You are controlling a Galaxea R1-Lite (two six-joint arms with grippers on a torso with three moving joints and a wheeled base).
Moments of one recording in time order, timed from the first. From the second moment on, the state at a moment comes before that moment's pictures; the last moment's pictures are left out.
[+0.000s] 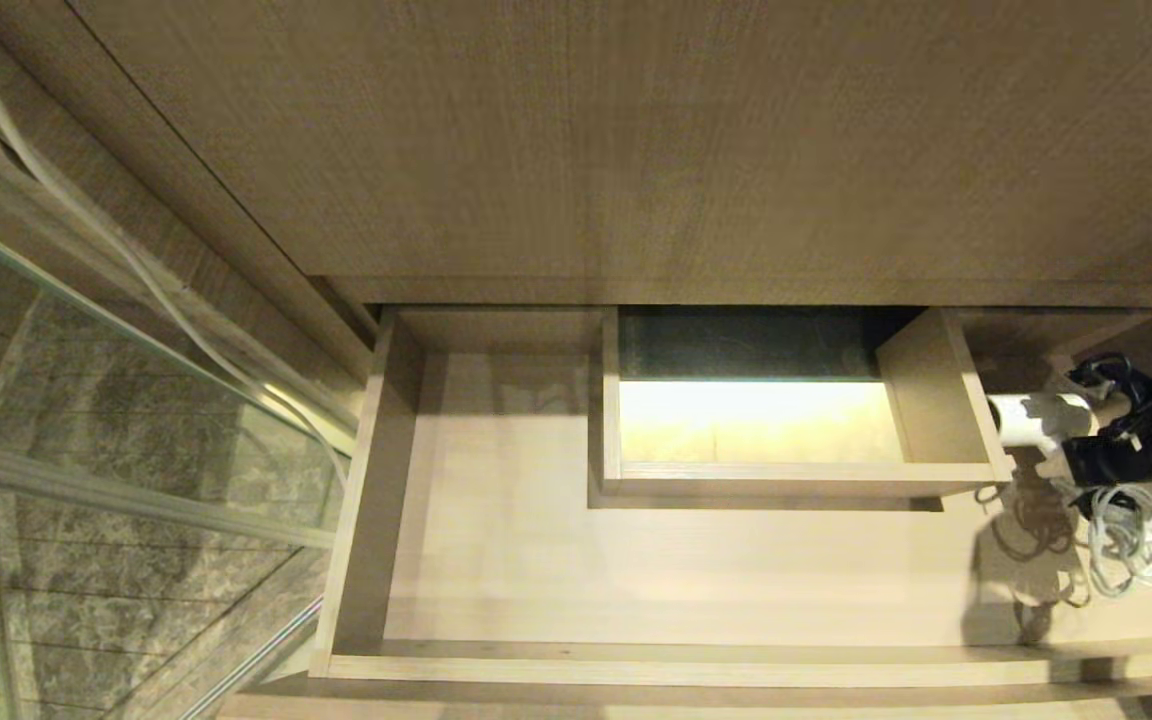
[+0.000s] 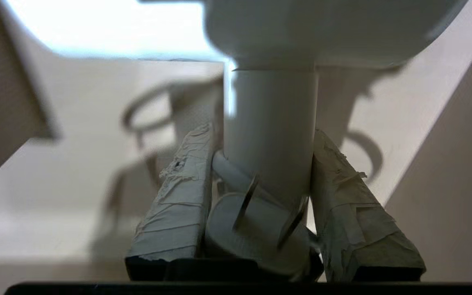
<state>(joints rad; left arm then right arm) 0.00 0.00 0.00 0.00 0.00 0.01 -0.52 2.20 -1.45 0.11 0.26 -0.45</state>
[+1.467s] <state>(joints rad) 0.00 0.00 0.00 0.00 0.00 0.01 -0.56 1.32 -0.95 0.28 0.15 -0.59</state>
